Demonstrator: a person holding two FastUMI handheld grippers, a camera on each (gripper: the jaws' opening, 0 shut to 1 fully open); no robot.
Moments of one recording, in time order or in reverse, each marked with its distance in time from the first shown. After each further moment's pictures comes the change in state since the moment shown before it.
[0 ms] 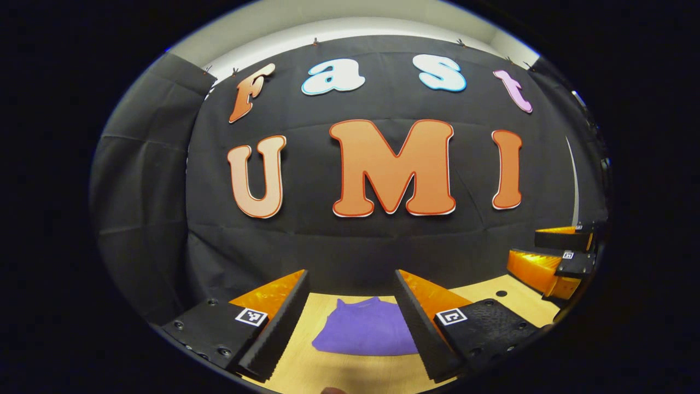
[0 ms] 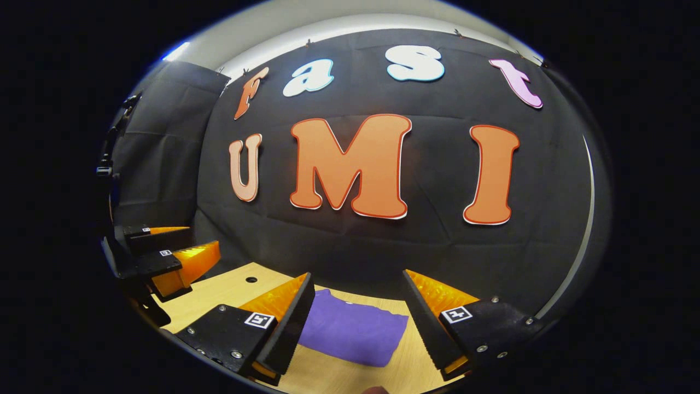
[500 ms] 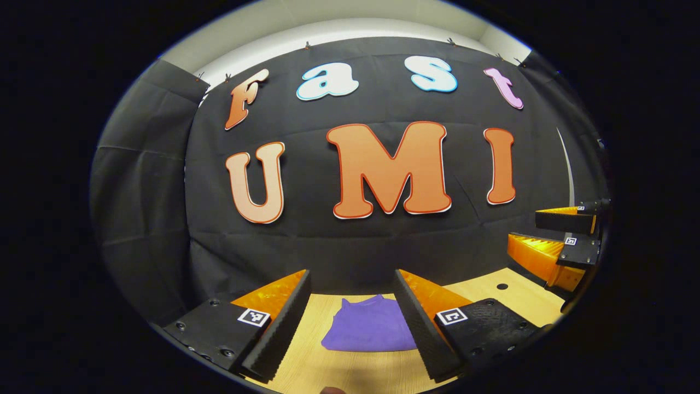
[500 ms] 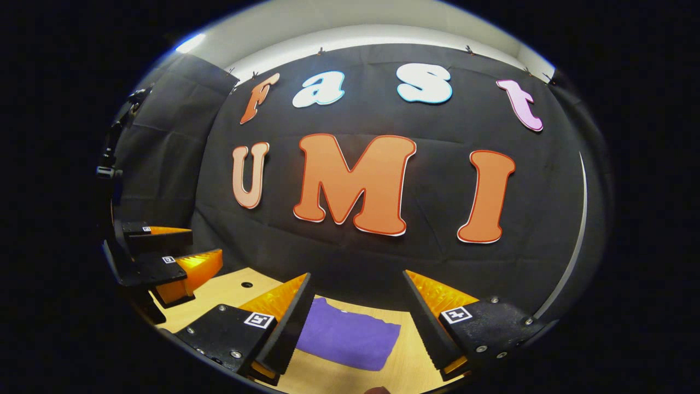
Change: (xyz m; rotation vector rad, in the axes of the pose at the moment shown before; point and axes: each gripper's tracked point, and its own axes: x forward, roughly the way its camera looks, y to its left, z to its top) left arm -0.017 0.011 0.011 0.003 -0.034 -0.031; right arm -0.026 0.024 0.029 -0.044 -0.081 -0.025
